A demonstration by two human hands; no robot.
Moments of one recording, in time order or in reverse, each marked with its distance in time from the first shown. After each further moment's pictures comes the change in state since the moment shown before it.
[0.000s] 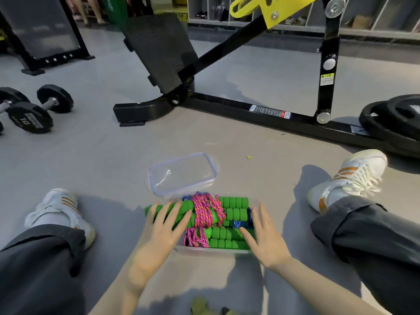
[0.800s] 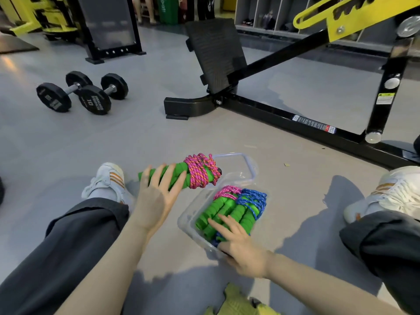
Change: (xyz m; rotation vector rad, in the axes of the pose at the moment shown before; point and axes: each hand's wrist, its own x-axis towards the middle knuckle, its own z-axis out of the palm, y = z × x) left_hand -0.029 -0.101 -0.040 0.117 0.087 -0.264; right_hand -0.006 -0.128 0.028 -0.396 -0.302 -0.907
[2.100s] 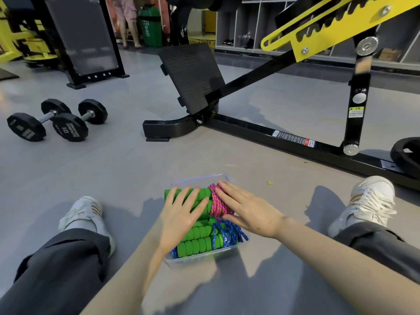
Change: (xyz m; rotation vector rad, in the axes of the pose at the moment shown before) left_hand 0.071 0.075 0.041 -0.111 -0.087 0.193; right_hand 0.001 0.123 -0.090 -0.238 0.399 0.071
